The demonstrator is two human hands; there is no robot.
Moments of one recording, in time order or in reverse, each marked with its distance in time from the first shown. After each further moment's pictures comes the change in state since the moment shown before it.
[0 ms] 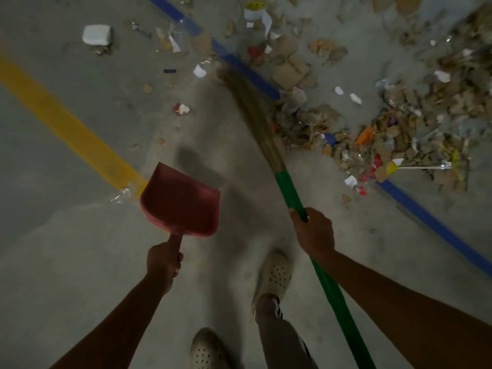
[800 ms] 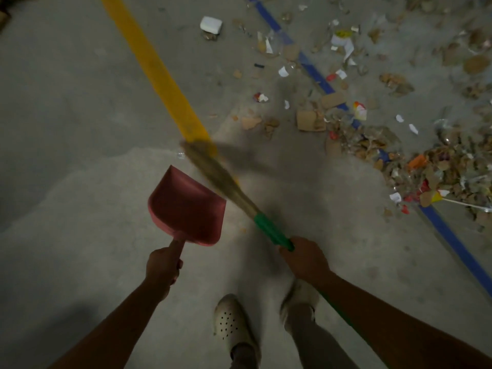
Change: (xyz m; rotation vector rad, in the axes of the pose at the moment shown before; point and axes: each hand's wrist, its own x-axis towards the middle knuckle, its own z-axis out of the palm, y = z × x) left_hand -0.062 -0.190 -0.192 -0.197 0.069 0.018; right_hand -0.197 0.013 0.130 -0.328 -0.375 -0.334
